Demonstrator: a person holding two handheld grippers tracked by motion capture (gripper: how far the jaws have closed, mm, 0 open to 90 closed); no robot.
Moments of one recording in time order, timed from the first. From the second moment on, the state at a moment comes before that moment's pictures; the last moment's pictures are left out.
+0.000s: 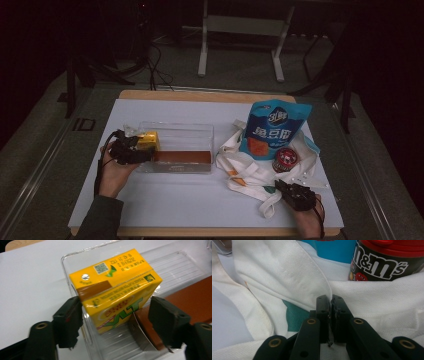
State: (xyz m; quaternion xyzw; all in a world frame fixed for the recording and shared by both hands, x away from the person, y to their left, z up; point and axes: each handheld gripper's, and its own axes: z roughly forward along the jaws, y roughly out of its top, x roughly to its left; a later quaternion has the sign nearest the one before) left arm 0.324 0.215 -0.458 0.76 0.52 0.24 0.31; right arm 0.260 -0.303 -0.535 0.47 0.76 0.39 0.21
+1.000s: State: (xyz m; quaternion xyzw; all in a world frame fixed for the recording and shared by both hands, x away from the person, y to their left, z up) left arm 0.319 0.197 -0.420 0.77 0.45 0.27 0.35; right arm 0.261 -0.303 -0.535 0.48 0.76 0.39 0.20
